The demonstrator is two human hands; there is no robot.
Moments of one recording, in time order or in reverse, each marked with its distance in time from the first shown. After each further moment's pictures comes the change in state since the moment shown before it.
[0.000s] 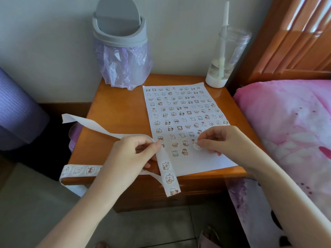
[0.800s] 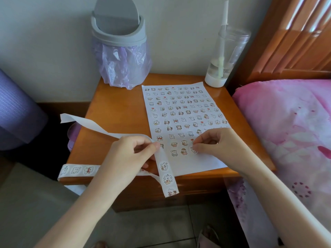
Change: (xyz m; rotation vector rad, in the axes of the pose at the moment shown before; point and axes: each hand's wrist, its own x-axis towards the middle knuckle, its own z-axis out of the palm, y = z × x) left_hand 0.002 -0.004 -0.001 0.041 0.005 -0.001; right_hand -0.003 -0.002 0.013 -0.024 0.061 -0.006
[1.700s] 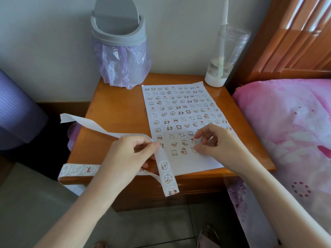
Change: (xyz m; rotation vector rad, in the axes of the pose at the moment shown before) left_hand 0.000 0.001 0.000 0.010 0.000 -0.021; right_hand 0.003 0.009 0.001 -0.100 0.014 -0.091
